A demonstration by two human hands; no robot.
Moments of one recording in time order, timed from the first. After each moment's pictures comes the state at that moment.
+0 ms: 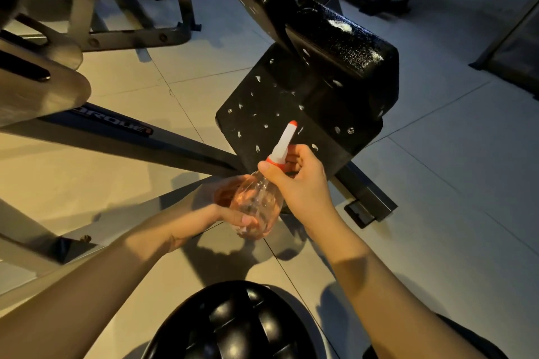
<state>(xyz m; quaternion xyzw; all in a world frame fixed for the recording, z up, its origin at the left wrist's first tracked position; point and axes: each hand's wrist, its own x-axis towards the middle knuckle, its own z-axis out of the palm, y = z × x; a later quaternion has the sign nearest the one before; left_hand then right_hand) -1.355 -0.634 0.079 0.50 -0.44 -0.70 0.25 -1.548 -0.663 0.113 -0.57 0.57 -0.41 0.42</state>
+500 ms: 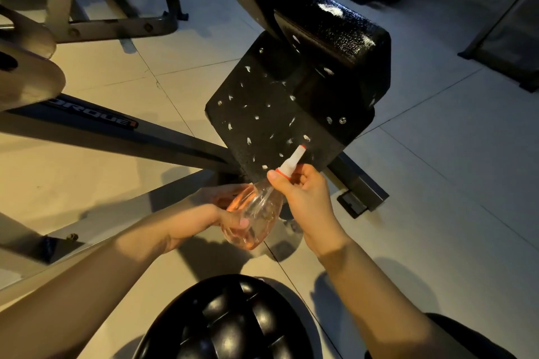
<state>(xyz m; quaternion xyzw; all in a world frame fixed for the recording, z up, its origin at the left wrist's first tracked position) -1.362 -0.634 0.062 0.54 -0.46 -0.68 0.18 -1.570 -0.646 0.087 -0.46 0.61 -0.42 0.50</state>
